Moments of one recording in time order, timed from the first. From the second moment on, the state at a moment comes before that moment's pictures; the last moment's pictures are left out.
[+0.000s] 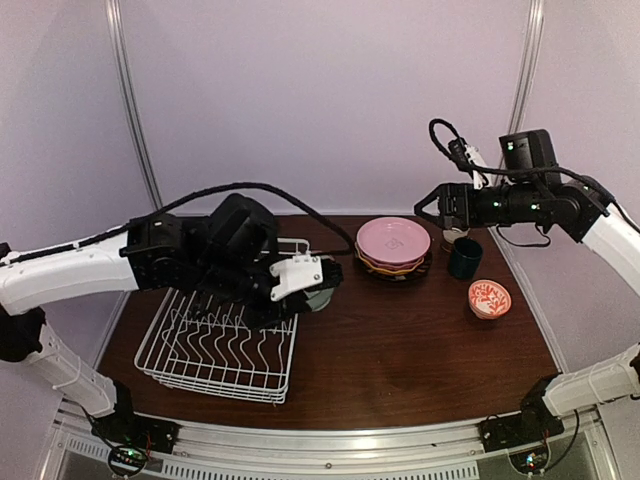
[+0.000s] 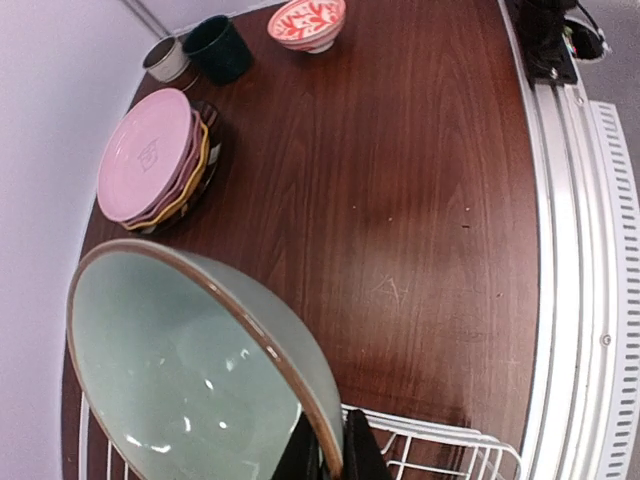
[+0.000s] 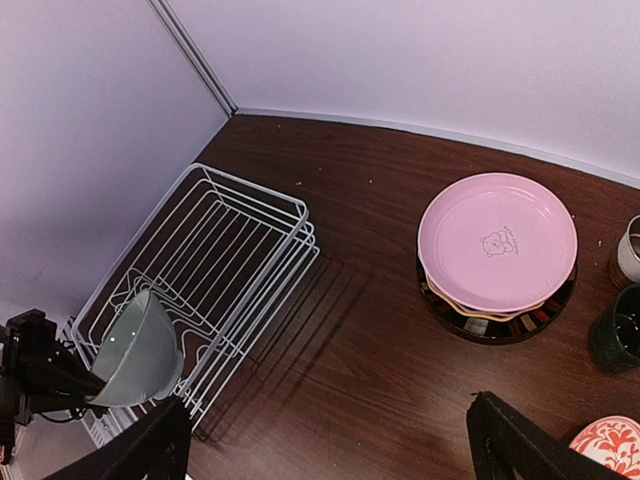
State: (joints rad) left arm -1.11 1.40 1.35 -0.73 -0.02 0.38; right arm 0.55 1.18 1.39 -0.69 -0.16 0.31
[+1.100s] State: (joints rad) left arm -1.48 1.79 1.54 -0.80 -0.30 0.69; right arm 0.98 1.45 1.35 -0.92 -0.07 0.17
